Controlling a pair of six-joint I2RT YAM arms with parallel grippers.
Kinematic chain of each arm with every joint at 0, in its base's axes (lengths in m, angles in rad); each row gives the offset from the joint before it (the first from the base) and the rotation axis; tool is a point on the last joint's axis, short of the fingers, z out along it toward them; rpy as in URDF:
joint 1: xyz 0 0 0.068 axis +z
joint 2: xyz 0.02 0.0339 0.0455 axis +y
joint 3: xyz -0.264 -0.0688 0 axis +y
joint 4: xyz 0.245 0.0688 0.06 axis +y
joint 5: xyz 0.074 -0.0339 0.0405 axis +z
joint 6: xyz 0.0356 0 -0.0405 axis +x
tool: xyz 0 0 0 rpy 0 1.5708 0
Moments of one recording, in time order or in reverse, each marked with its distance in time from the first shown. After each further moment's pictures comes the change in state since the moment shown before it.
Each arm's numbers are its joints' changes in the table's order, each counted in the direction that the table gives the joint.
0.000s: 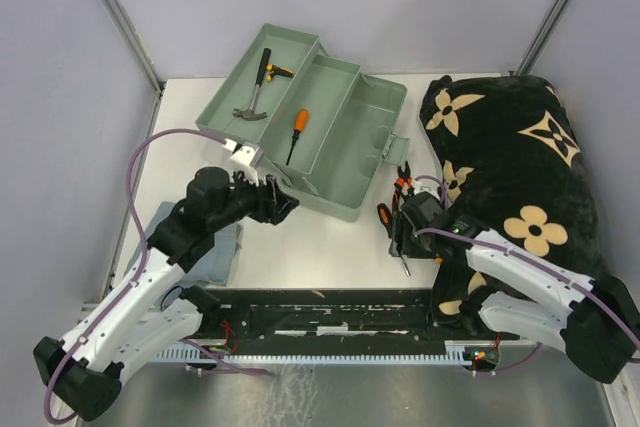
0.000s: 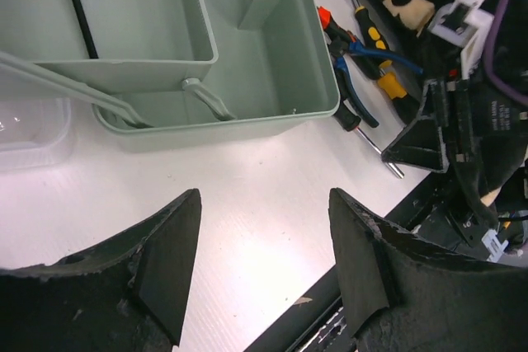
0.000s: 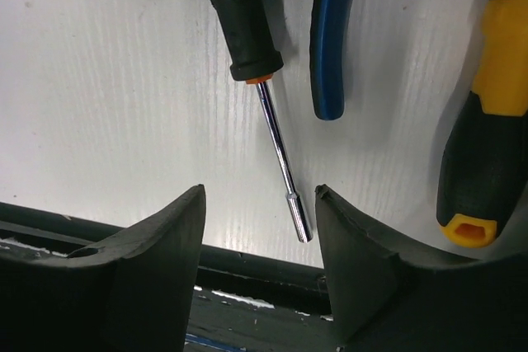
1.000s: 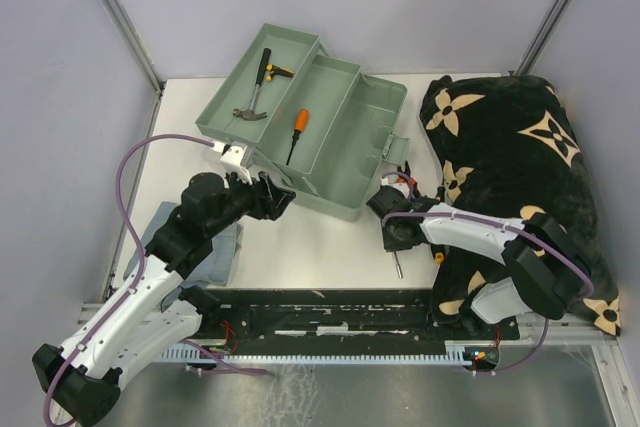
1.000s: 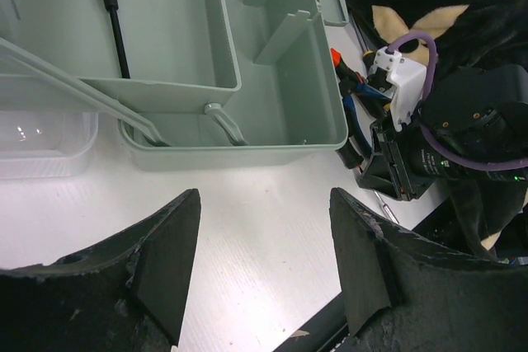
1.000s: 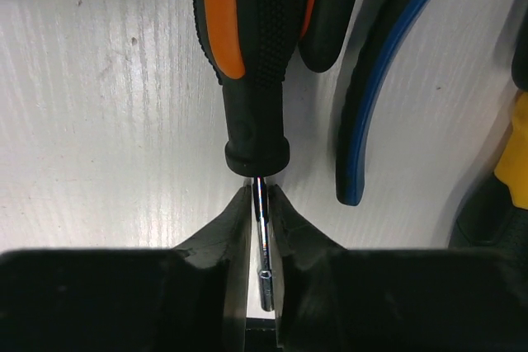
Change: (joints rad) left arm 0.000 -0.079 0.066 -0.093 0.101 -0.074; right arm 0.075 0.431 -0.169 -0.029 -0.136 -0.068
